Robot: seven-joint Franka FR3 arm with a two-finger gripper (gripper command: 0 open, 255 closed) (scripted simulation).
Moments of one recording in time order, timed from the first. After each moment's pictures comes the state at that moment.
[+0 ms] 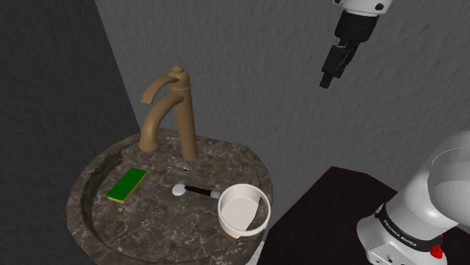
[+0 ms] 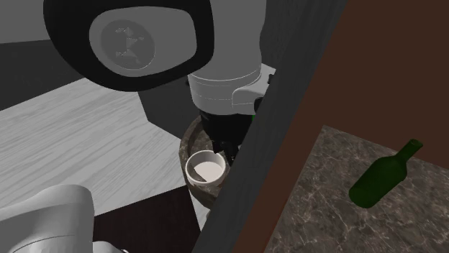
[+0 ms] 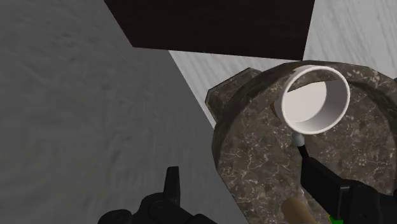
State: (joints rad) arm 0.02 -0.78 0.00 -2.43 -0.01 1.71 -0.10
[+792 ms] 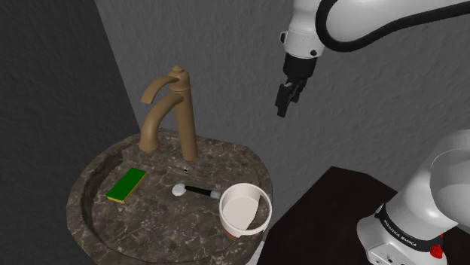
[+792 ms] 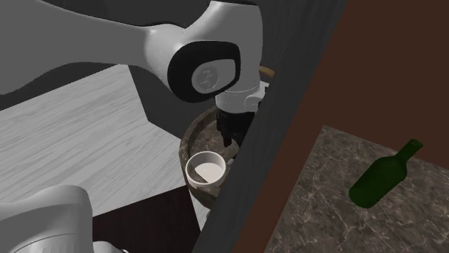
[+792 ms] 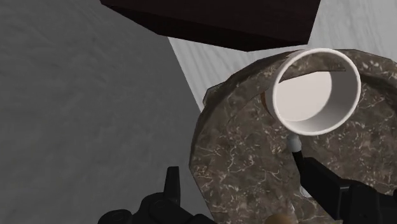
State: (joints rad) arm 0.09 -0.52 0.15 -2.46 0.00 1.97 -0.01
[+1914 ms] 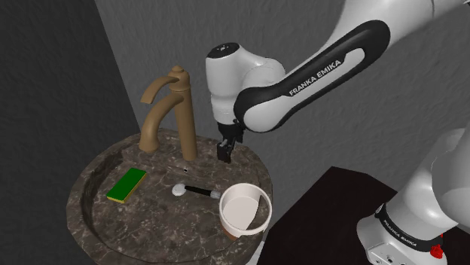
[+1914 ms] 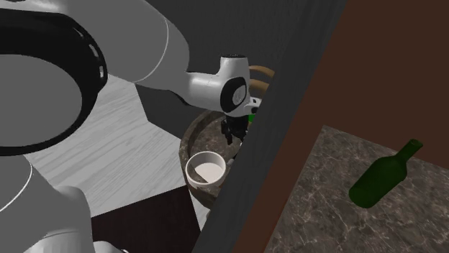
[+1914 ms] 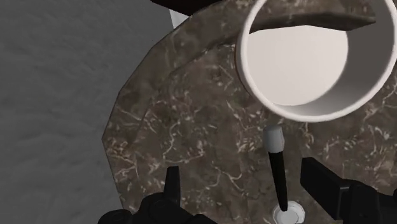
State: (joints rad) arm 0.16 0.09 0.35 -2.25 -0.24 2.26 0.26
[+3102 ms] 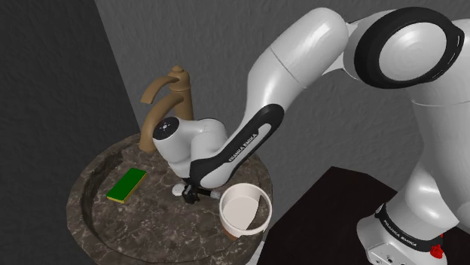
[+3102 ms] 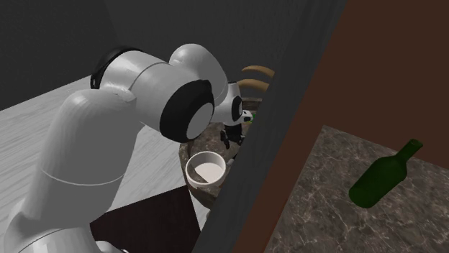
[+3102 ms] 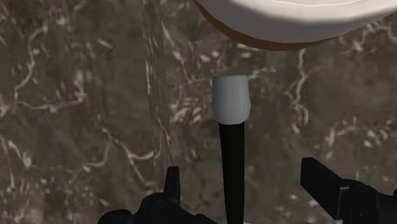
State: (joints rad) arm 0.37 0.67 0.29 -1.83 -0.54 2.28 0.45
